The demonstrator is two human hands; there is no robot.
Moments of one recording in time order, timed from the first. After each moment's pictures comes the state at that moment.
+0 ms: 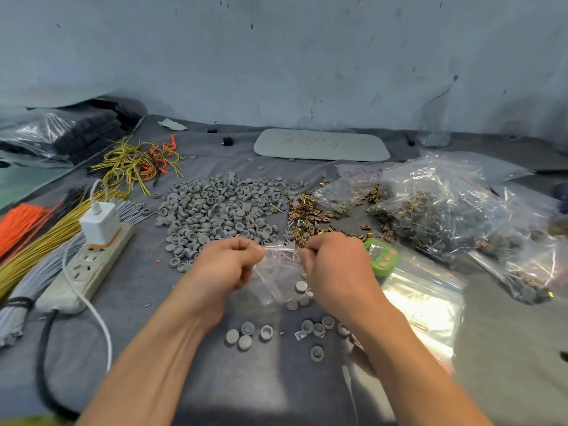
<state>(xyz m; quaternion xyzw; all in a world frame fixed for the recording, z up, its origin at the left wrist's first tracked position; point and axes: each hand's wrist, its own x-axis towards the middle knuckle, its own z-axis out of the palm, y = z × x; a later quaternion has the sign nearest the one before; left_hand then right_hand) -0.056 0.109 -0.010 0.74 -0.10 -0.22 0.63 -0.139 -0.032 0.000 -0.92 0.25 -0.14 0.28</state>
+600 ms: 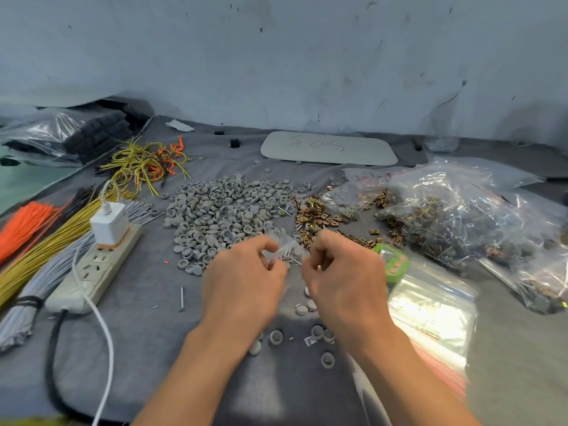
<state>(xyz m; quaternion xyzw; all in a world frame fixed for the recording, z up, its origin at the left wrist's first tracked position) -0.076 0.103 -0.009 0.91 -0.18 0.11 0.36 -0.150 -0.014 -0.007 -0.89 0.20 -0.34 0.24</state>
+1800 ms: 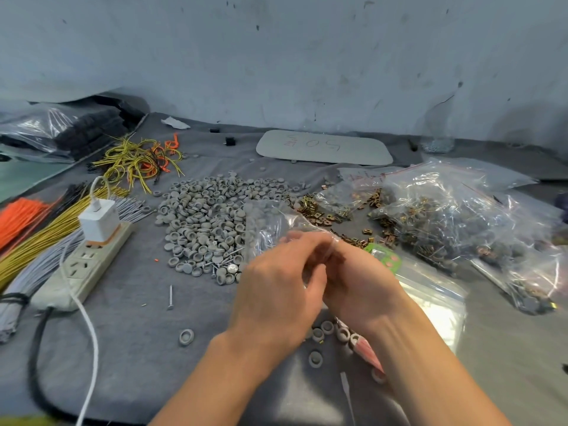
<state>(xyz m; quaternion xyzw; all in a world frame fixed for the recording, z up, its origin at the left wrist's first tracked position) -0.110 0.075 -0.016 0.81 -0.38 0.19 0.40 -0.146 -0.048 -0.008 -0.40 0.14 -0.06 0.90</state>
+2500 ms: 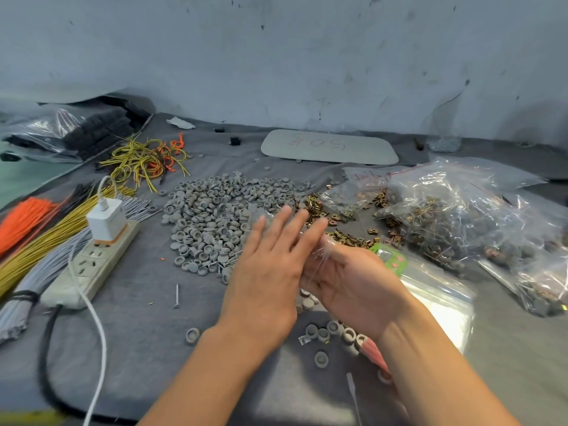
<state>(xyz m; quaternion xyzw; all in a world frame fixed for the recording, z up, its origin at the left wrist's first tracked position) -0.089 0.087 -0.015 0.86 -0.45 0.19 0.13 -0.148 -0.047 -0.007 -0.41 0.04 0.01 0.91</state>
